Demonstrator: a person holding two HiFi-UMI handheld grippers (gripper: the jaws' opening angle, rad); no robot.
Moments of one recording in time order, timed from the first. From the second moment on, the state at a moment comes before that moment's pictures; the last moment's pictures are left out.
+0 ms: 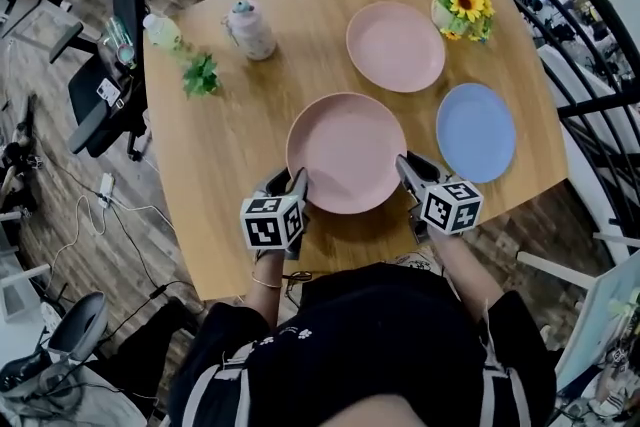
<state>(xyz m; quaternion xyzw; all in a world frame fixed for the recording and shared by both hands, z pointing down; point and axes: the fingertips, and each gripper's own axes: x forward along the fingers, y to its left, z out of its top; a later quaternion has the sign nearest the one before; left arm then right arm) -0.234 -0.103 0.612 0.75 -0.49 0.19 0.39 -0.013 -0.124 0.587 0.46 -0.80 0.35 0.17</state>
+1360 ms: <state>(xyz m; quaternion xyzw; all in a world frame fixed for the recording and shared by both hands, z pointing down) -0.015 -0.123 0.571 0.78 -0.46 0.22 0.35 0.209 -0.122 0.549 0.52 -0.78 0.35 0.06</state>
